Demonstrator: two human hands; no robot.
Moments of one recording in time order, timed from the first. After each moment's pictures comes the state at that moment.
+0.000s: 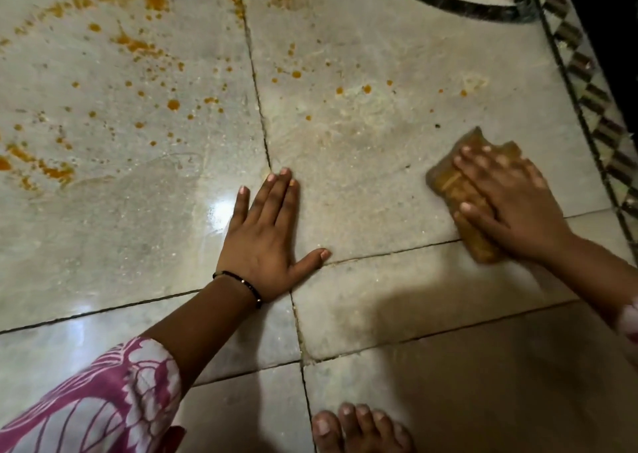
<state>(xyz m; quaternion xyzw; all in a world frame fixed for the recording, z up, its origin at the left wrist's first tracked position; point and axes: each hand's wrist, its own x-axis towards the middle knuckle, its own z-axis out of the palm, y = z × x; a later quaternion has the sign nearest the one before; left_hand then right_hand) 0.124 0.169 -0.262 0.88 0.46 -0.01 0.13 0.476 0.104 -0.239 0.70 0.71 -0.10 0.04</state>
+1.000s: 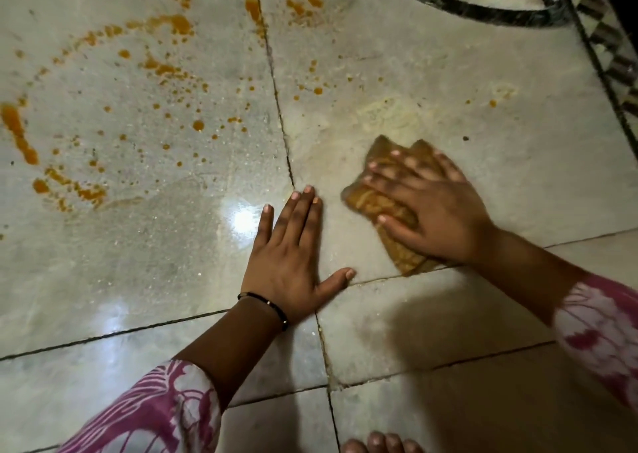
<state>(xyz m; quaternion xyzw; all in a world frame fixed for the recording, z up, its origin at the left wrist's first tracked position) 0.124 0.171 -0.263 0.88 0.46 -0.02 0.12 0.366 0.170 -0.243 0.60 0.80 -0.07 0.01</state>
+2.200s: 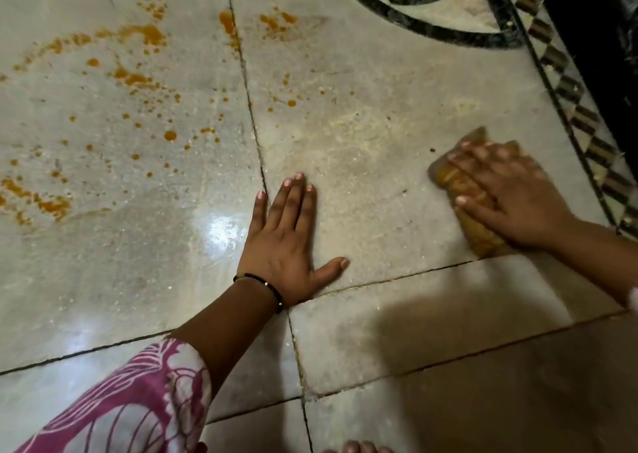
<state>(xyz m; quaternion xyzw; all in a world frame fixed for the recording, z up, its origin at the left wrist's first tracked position) 0.155 0.192 -0.266 0.88 0.45 -0.01 0.12 0.496 0.144 -0.231 0.69 0.71 -0.10 0.07</state>
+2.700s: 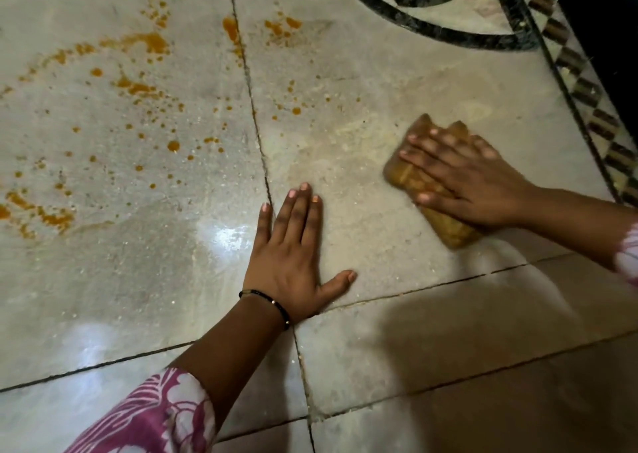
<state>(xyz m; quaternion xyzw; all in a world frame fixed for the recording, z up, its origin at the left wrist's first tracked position) 0.157 0.191 -0.264 0.88 0.46 -0.02 0.13 0.461 0.202 -0.230 0.61 0.77 -0.13 0.11</state>
